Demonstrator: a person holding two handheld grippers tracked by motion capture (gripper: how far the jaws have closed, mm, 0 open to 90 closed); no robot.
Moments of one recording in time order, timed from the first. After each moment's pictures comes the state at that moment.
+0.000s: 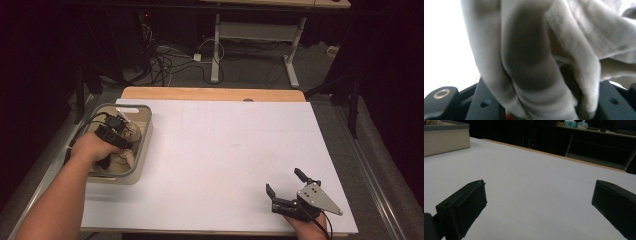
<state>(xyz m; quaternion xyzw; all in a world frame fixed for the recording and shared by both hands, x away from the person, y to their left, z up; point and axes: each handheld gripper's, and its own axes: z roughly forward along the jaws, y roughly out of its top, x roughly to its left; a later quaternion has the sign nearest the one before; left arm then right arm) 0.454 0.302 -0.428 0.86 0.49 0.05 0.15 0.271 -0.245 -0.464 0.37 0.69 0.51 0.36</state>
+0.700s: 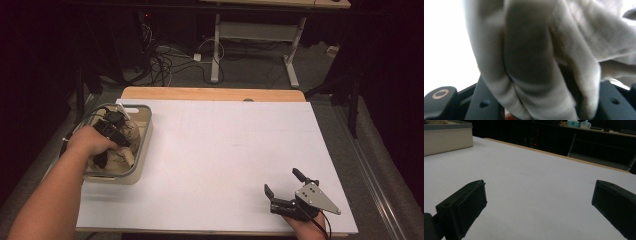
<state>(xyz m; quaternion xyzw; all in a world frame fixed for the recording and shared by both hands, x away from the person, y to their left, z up) 0.461 0.291 -0.412 0.86 0.50 0.03 0.09 0.263 -0.253 -0.462 0.38 0.69 0.50 0.36</state>
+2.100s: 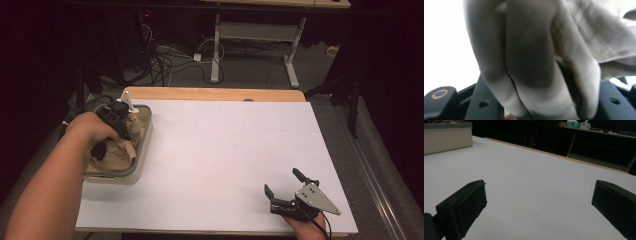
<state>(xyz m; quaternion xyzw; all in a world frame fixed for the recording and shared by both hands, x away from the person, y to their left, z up) 0.479 0.288 -0.387 0.86 0.50 -0.03 0.02 0.263 -0.250 -0.463 0.37 0.69 0.50 0.36</state>
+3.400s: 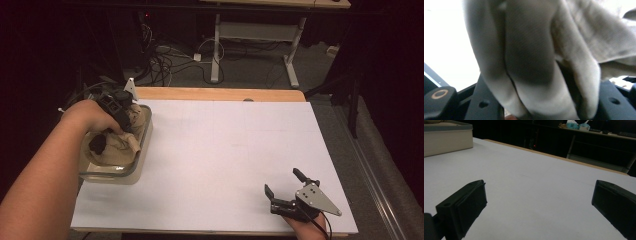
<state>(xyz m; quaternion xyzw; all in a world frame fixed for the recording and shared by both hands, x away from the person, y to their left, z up) 0.473 0.260 -0.328 0.88 0.48 -0.04 -0.01 0.262 -0.250 -0.462 0.37 0.69 0.50 0.36</state>
